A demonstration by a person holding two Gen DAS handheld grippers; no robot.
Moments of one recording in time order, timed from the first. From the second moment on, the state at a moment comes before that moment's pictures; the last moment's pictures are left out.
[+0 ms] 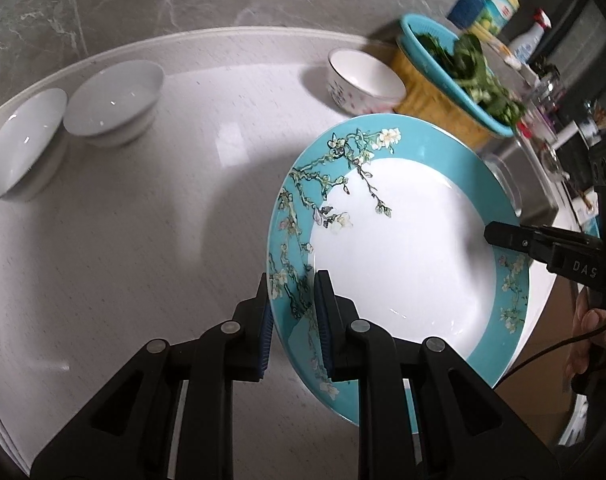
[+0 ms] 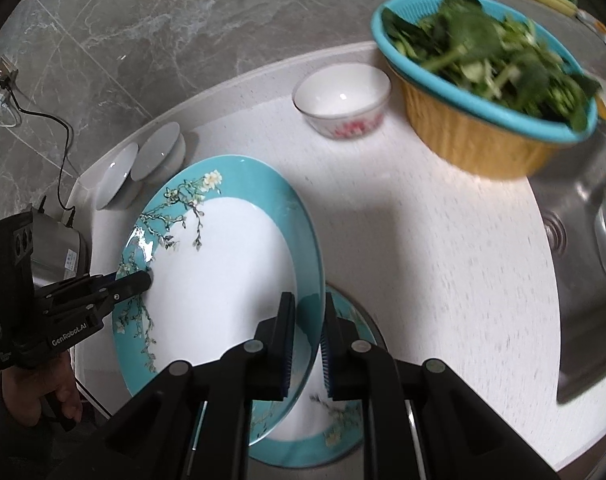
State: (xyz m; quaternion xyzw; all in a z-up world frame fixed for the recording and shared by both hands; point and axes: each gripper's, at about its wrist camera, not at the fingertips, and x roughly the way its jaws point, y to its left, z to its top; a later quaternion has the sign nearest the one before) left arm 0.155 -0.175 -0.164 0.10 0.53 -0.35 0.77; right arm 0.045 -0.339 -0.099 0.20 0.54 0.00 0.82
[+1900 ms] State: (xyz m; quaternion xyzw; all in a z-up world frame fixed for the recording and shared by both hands) left arm 0.104 -0.220 -0.224 0.20 0.51 -0.36 0.76; right arm -0.016 -0.333 -0.162 0.11 0.56 -0.05 0.82
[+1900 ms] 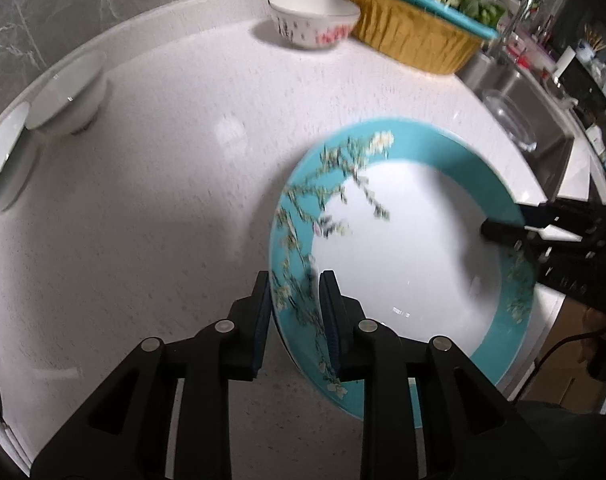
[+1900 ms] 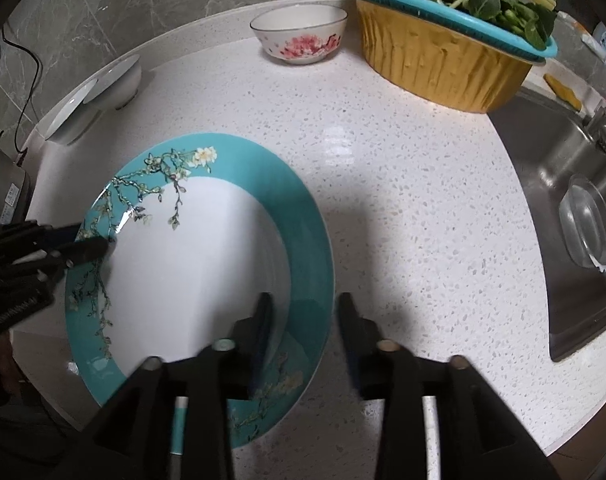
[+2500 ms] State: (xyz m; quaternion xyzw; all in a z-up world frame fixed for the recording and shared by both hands) left arm 0.302 -0.008 -0.163 -0.07 0.46 -0.09 0.88; right arm 0.179 -0.217 -0.013 0.09 0.41 0.21 0.88
